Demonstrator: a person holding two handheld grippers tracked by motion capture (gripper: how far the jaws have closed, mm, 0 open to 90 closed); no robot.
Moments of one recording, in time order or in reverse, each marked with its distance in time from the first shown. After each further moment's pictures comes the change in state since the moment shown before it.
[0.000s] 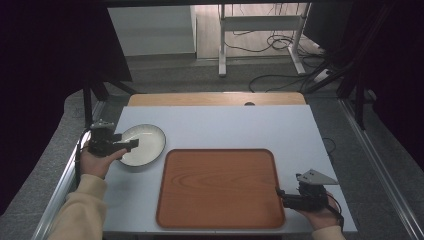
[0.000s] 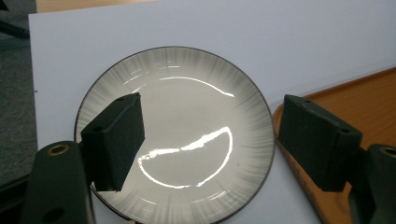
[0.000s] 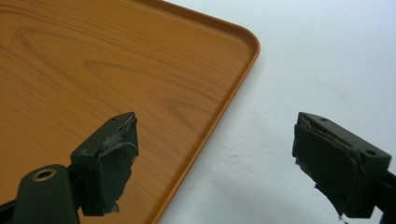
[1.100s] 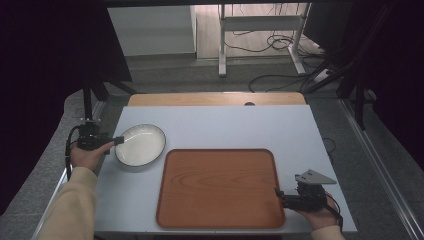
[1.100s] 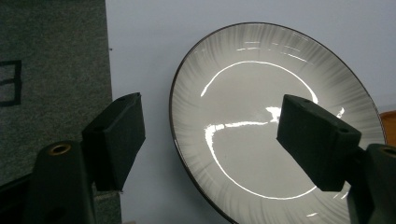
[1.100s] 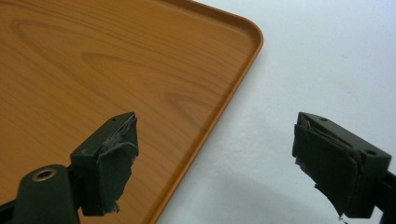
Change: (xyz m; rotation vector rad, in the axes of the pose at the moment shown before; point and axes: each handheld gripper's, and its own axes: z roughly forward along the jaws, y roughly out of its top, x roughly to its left) left arm 0.071 -0.008 0.021 0.079 0.077 -0.166; right arm 0.001 -0.002 0.004 0.025 0.002 0.000
